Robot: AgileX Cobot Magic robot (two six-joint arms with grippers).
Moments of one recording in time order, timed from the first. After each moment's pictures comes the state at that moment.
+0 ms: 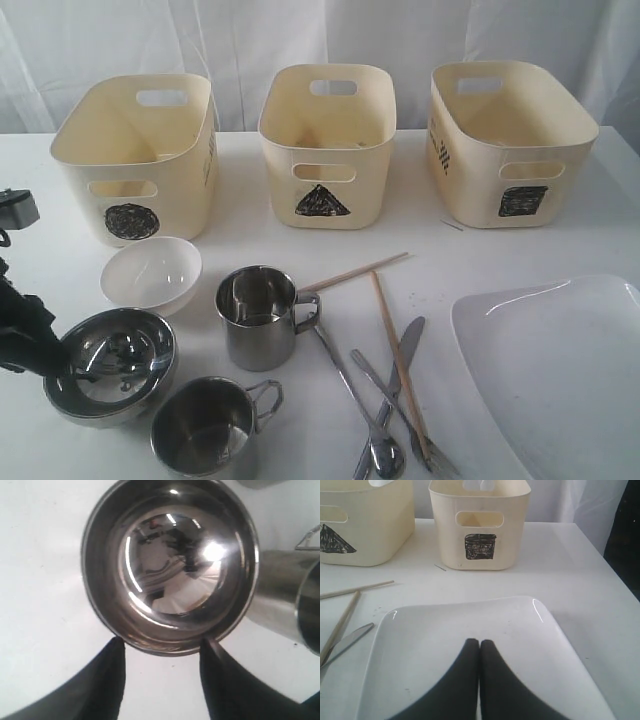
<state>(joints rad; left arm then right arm) -0.07 1.36 -0.79 -0.46 0.99 0.57 -0.06 0.01 -0.01 -0.11 0.36 0.13</state>
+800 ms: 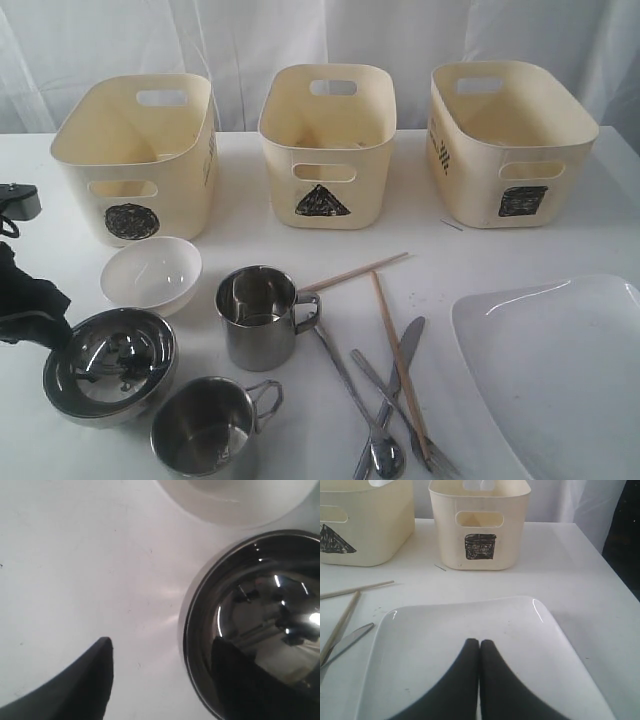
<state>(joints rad) -0.07 1.48 -0.82 -0.35 0.78 0.47 -0.06 0.01 -0.01 -0.11 0.36 0.13</state>
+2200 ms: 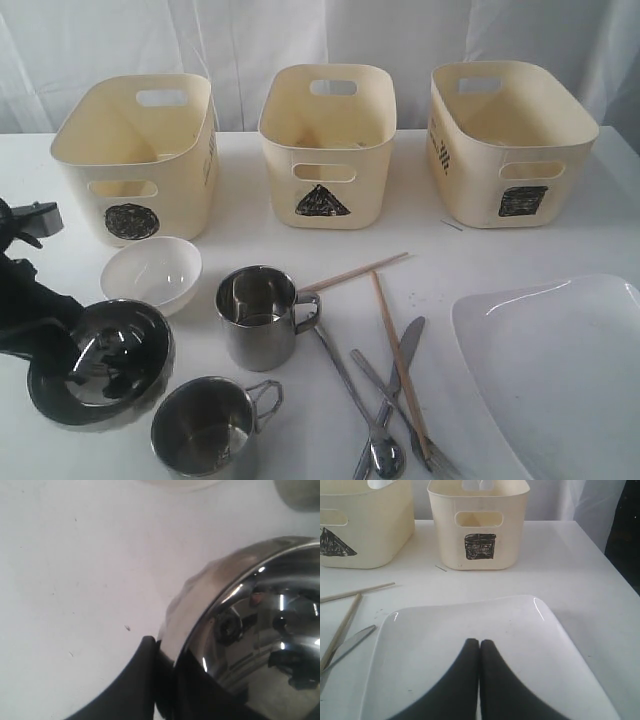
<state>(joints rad) -0.07 1.54 -0.82 -0.51 0.90 0.57 -0.06 0.01 -0.01 -0.11 0.36 0.15</state>
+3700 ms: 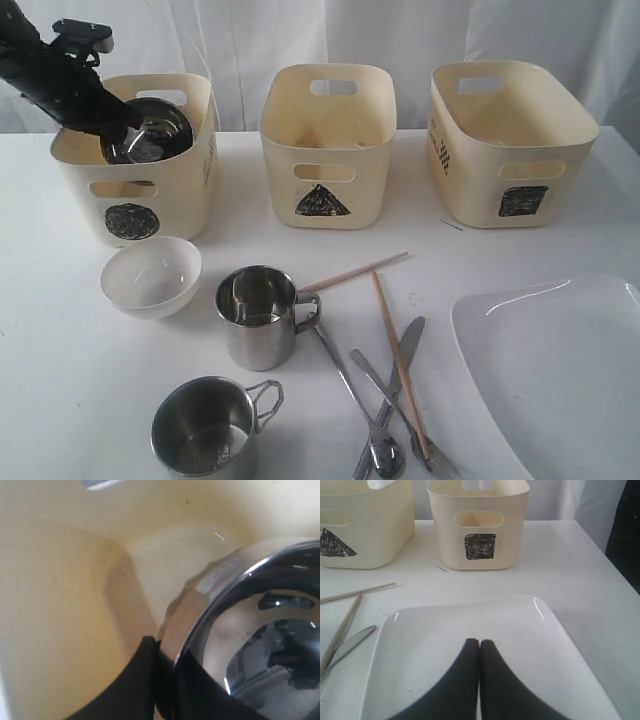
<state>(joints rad) -0.06 2.23 -2.04 -0.30 0.84 0.50 -0.06 0.01 -0.01 -0.11 0.36 0.16</state>
